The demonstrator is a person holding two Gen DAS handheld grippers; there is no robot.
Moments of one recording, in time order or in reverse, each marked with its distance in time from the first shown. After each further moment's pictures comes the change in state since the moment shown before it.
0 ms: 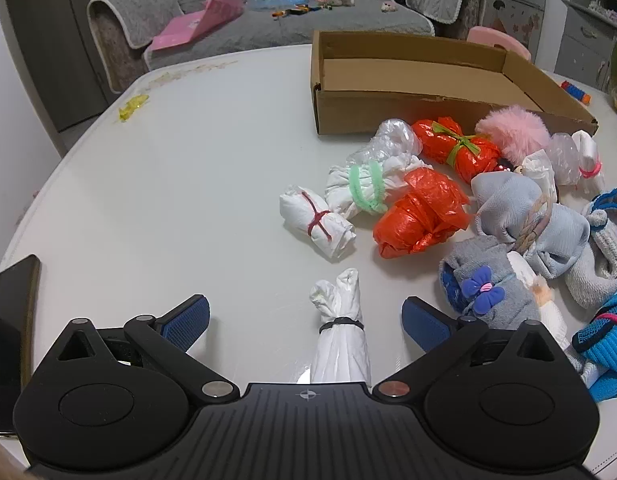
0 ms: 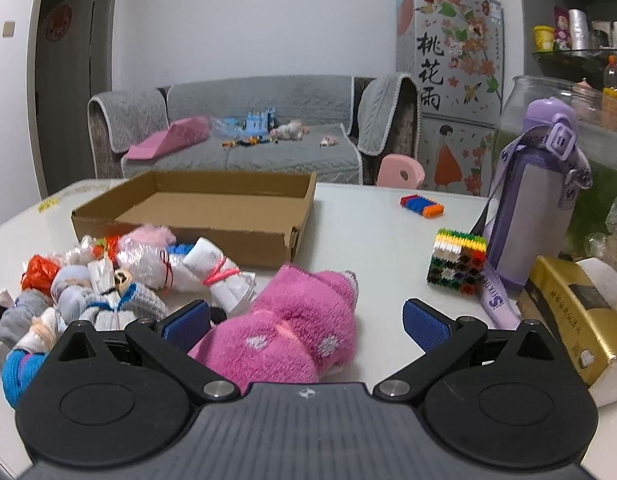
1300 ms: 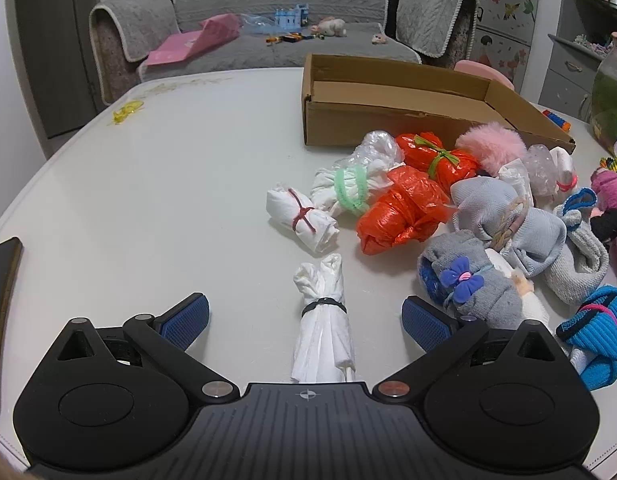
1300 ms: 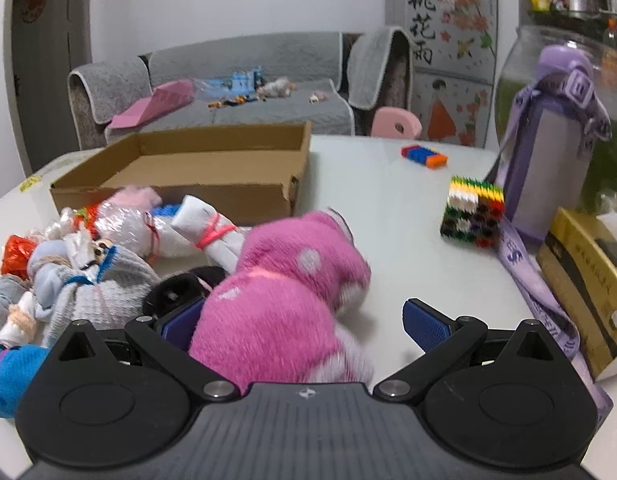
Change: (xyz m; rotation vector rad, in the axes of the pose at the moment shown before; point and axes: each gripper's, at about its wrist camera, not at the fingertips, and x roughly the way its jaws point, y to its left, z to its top) left arm -0.004 0.002 -0.017 -0.043 -0.100 -0.068; right arm 0.024 0.009 -0.008 0.054 0.135 -0.037
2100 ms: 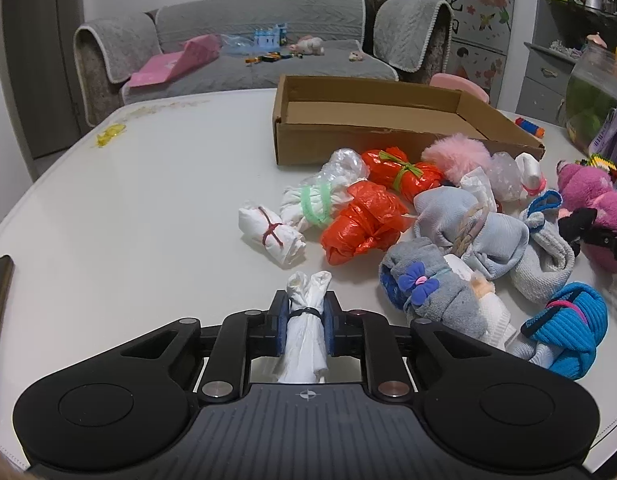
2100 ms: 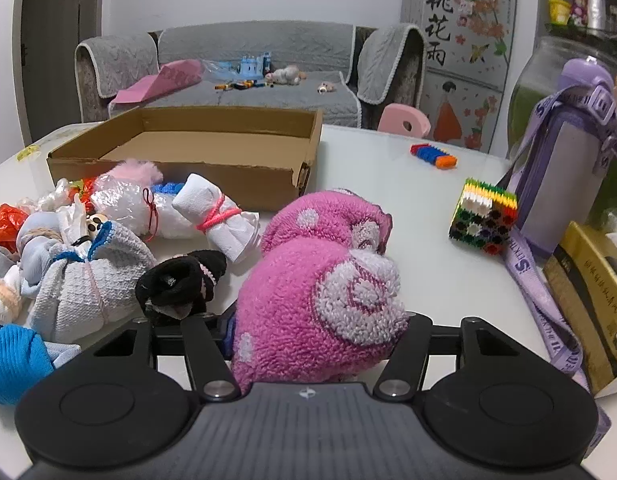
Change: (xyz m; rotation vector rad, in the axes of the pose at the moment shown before) left arm -0.014 -0.010 -0.003 0.038 -0.064 -0.042; right arm 0.005 0.012 -0.003 -0.088 0.014 -0.024
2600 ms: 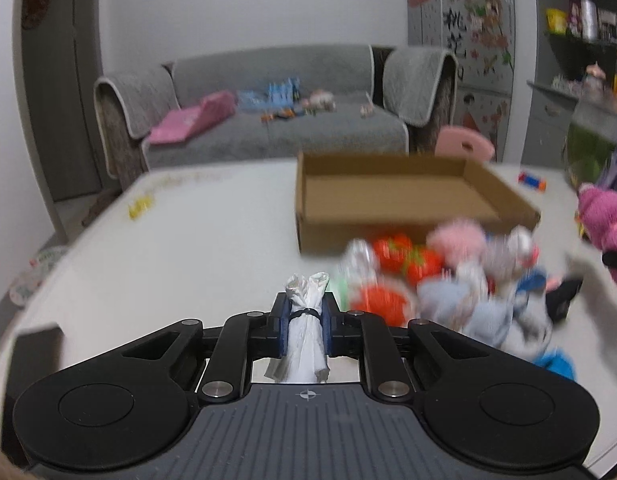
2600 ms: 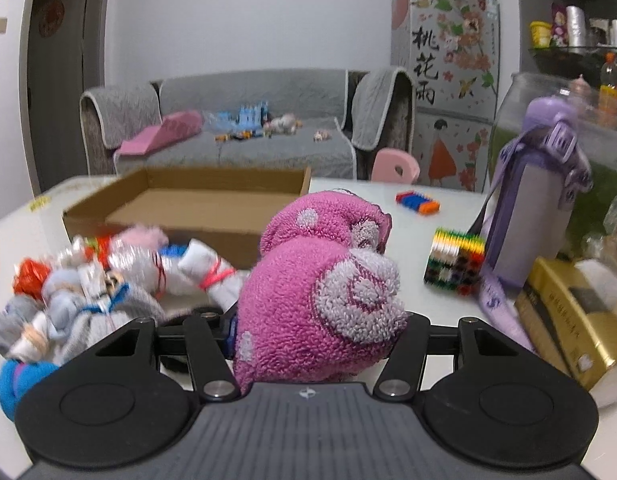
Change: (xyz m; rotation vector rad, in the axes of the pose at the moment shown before) left arm -0.052 0.007 0.046 0.008 -0.162 0.051; right arm -0.033 -0.023 0.013 0.052 -0.148 0.034
